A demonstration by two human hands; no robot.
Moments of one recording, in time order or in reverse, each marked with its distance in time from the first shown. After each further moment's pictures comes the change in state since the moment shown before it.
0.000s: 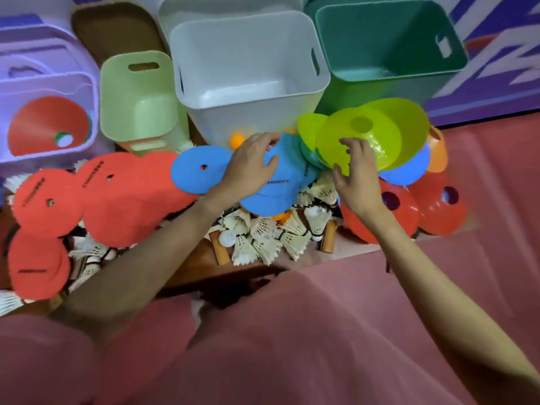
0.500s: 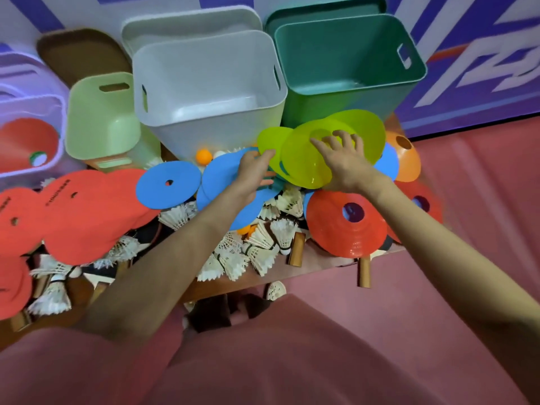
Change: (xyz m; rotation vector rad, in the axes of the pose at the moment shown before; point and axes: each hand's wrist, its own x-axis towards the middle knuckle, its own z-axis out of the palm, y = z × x) left_hand 0.058 0.061 0.081 -0.807 -0.012 -0.760; right_hand 0.063 0.081 -0.042 -0.627 -0.465 -0.263
